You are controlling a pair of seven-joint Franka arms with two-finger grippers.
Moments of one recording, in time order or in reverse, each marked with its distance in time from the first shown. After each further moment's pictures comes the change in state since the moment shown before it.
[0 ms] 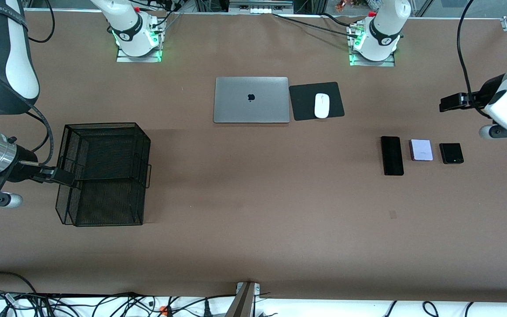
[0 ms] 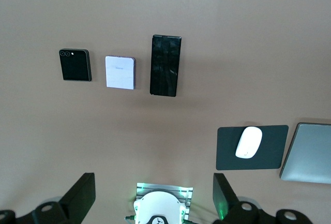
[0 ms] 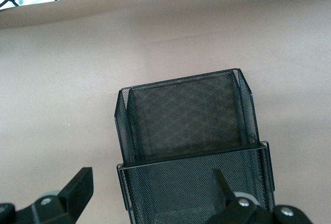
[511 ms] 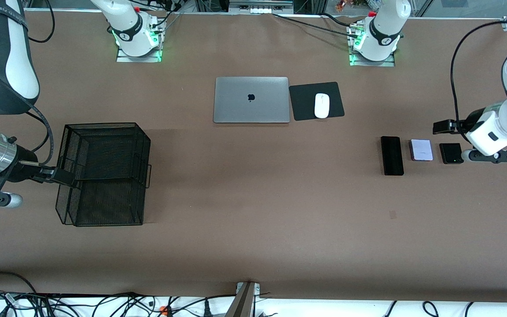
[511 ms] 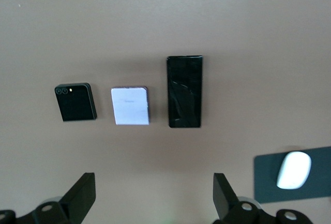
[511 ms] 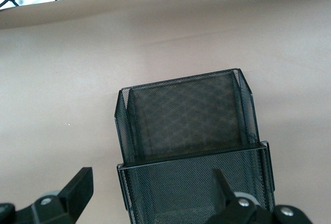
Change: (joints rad) left arm 0.089 0.037 0.007 -0.258 0.027 0.348 0.192; right arm 0.000 0.000 0.000 0.000 0.000 0.000 0.000
